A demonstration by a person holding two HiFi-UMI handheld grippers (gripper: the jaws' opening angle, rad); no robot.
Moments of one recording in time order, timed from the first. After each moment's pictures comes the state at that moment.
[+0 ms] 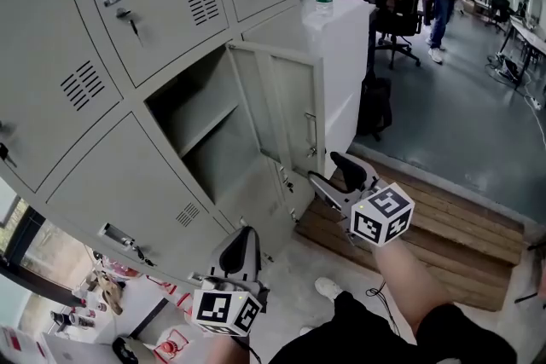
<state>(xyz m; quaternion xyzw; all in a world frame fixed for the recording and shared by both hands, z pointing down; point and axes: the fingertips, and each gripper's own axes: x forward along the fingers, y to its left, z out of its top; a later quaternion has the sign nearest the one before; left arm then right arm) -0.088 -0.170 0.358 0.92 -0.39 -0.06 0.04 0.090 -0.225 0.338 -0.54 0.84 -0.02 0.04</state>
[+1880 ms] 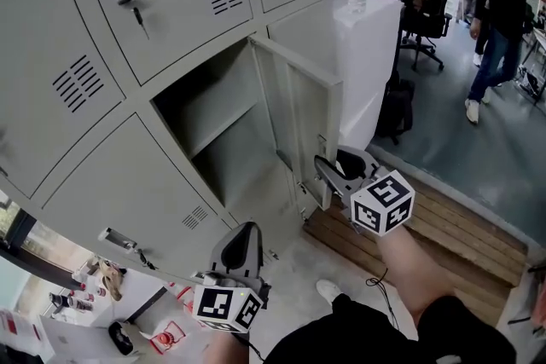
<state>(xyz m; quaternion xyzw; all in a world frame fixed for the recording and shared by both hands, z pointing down) -0.091 -0.224 0.365 0.90 -0.43 -0.05 0.05 0.078 -0.308 0.341 -0.50 0.86 0.00 -0.02</state>
